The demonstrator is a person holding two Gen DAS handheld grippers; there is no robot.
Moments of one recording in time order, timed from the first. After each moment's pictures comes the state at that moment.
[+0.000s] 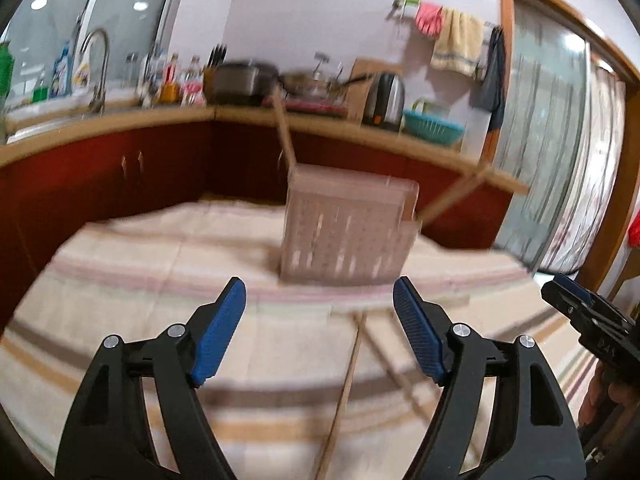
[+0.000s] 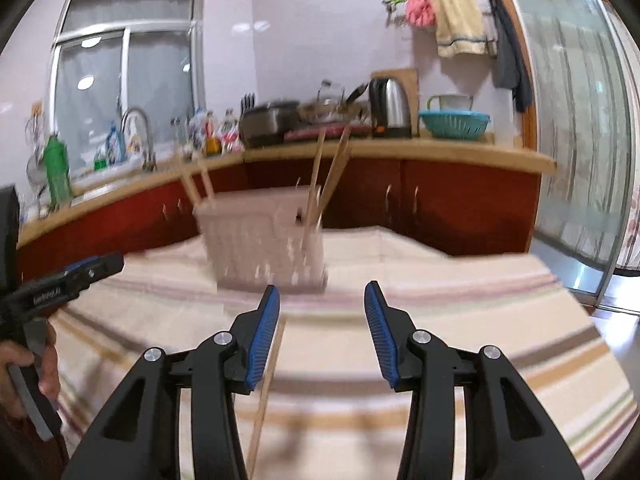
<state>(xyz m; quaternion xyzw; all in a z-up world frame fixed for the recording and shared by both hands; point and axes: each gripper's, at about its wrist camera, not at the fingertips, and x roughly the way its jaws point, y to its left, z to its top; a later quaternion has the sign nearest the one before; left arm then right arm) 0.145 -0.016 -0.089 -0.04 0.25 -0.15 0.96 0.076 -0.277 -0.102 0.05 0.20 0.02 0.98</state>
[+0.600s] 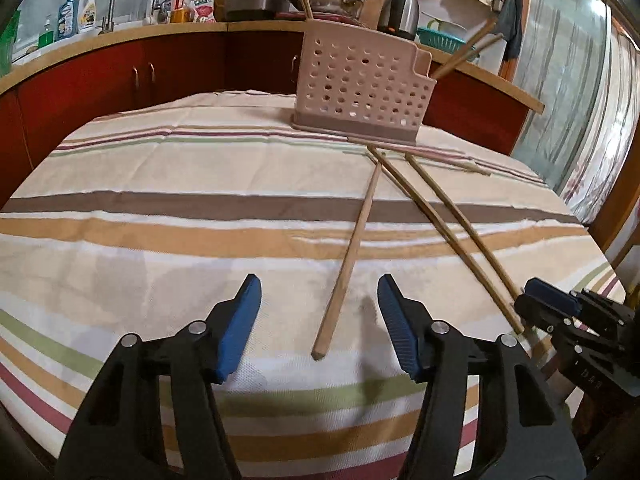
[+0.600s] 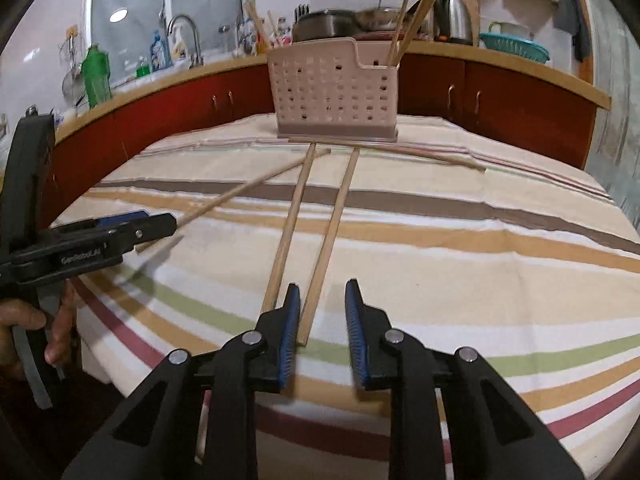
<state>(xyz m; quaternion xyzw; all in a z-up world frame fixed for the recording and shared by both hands) 0.092 -0.017 -0.188 -0.02 0.35 -0.14 0.93 0.042 -0.233 -0.197 0.01 0.33 0.10 0.94</state>
